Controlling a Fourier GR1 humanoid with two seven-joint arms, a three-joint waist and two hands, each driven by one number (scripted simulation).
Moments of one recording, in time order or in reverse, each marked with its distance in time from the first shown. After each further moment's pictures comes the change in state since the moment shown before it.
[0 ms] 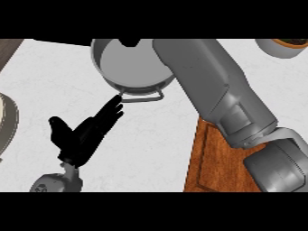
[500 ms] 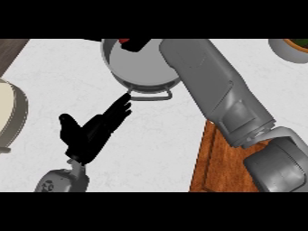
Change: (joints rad) left arm -0.037 -0.015 -0.034 0.002 -0.009 -0.010 0.018; right arm 0.015 0.001 -0.074 0.106 -0.151 -0.024 -0.039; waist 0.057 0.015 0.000
